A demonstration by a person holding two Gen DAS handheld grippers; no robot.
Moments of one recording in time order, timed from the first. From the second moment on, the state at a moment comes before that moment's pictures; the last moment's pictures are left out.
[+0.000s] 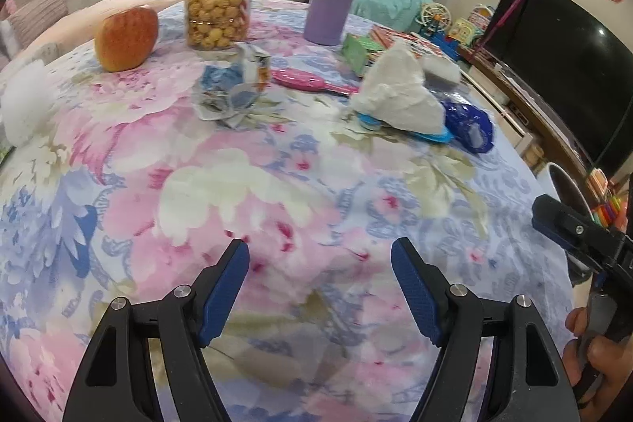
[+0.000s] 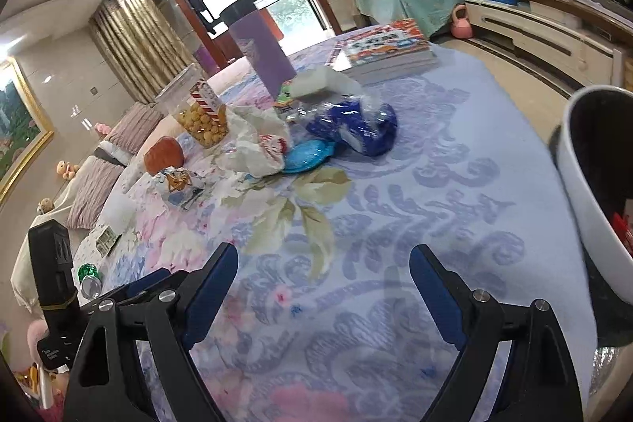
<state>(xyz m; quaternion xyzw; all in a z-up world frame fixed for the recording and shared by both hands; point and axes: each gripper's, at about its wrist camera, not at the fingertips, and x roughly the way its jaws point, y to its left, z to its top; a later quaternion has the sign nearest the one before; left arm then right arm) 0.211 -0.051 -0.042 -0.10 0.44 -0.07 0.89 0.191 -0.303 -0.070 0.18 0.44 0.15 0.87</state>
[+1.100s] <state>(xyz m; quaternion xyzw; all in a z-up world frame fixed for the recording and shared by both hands) 0.320 -0.013 -0.058 -0.03 0.42 -0.05 0.91 0.297 -0.208 -0.098 0.12 0.46 0.21 0.86</state>
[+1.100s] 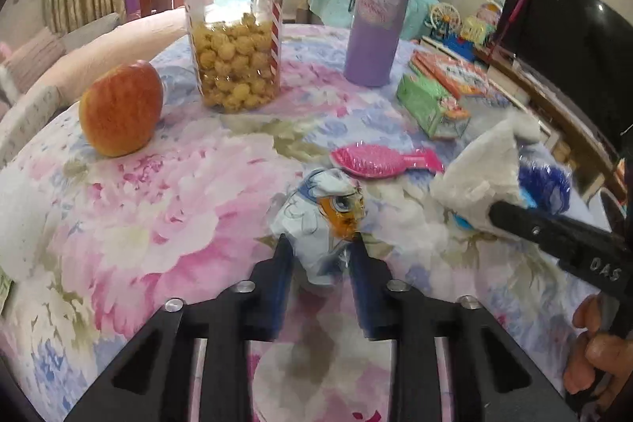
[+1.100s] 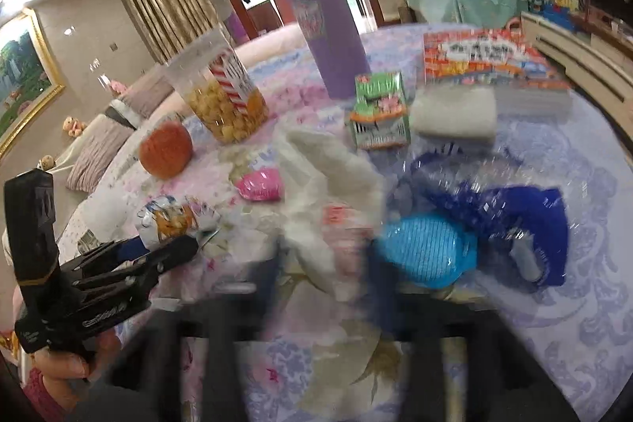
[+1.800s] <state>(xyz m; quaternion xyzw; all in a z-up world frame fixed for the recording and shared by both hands) 0.252 -0.061 -0.030 -0.03 0.40 -0.13 0.91 0.223 -0.264 -0.070 0.16 0.43 0.20 0.86</state>
